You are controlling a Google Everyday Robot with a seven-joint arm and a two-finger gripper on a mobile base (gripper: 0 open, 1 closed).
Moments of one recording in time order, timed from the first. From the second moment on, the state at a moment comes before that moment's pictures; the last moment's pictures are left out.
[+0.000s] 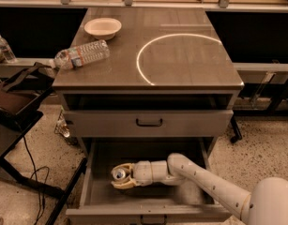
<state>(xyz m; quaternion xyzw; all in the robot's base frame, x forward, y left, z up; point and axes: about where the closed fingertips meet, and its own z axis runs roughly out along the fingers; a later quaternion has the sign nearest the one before) 0.500 0.104 0.433 -0.54 0.49 0.50 0.47</state>
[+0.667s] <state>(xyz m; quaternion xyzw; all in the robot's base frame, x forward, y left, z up) 0.500 0.104 0.435 -0.54 0.49 0.50 0.47</state>
